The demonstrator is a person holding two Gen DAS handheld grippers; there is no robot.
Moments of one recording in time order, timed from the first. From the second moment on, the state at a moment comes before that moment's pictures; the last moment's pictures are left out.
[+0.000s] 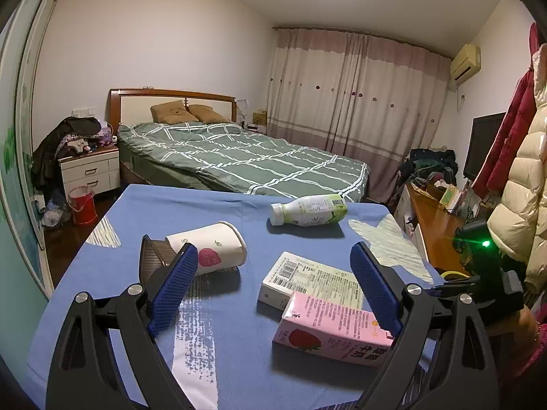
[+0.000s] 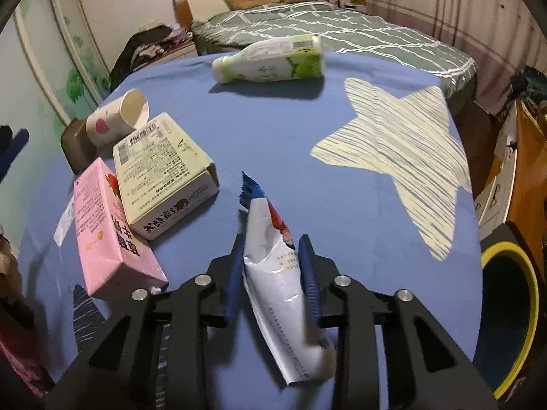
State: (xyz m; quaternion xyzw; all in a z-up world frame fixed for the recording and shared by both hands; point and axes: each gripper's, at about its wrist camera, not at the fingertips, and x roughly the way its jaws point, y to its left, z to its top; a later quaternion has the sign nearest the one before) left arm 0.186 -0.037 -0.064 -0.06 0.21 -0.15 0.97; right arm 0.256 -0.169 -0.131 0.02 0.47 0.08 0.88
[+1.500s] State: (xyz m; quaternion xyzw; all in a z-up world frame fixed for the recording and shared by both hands) left arm 0.184 -0.091 -0.080 0.03 0.23 -0.20 0.95; right arm 0.164 -0.406 -0.148 0.18 0.41 -0.23 0.86
